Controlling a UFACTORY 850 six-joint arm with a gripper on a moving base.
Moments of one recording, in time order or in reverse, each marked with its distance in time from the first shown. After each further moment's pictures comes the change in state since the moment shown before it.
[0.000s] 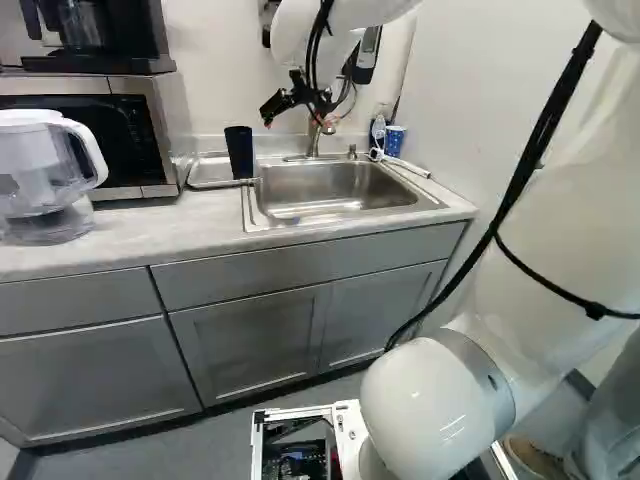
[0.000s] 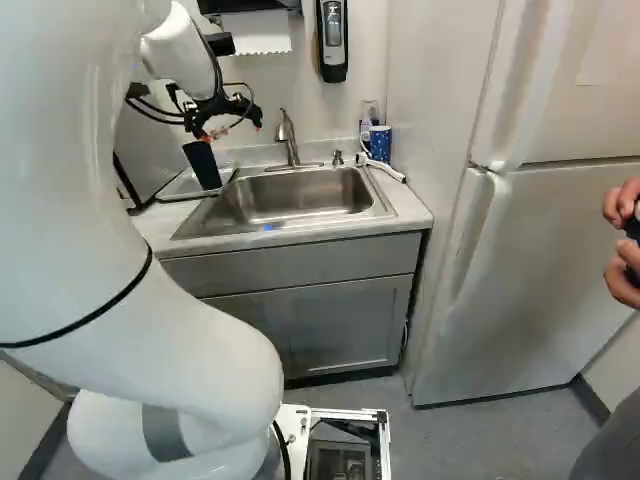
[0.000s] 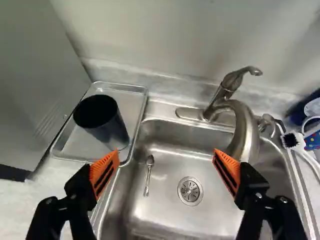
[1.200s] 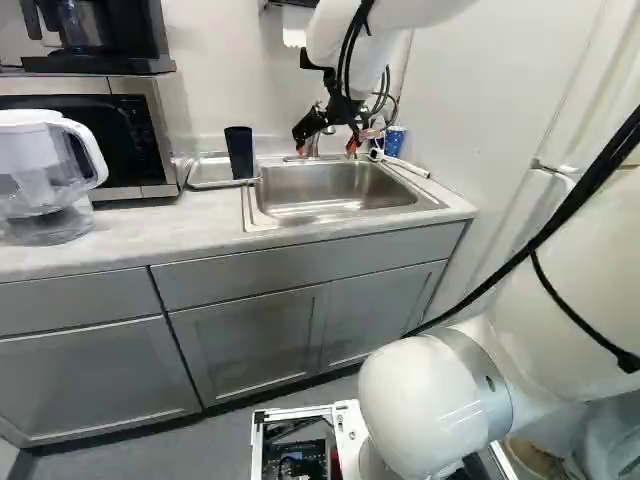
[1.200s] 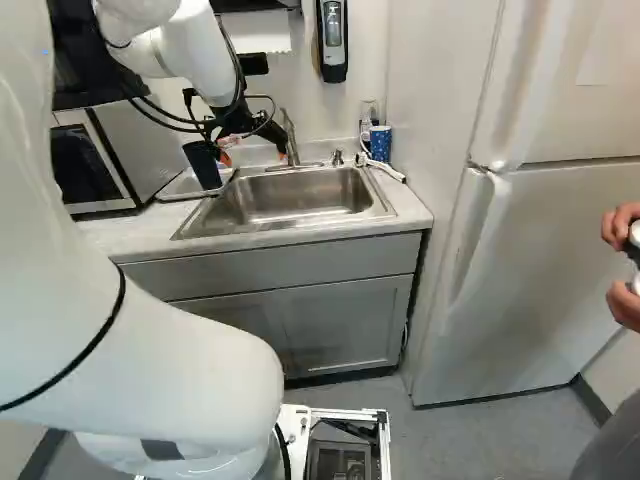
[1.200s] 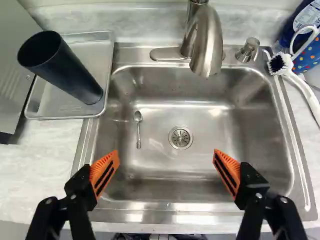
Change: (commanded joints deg) arm -7.0 7.4 6.8 3.7 -13.0 0.0
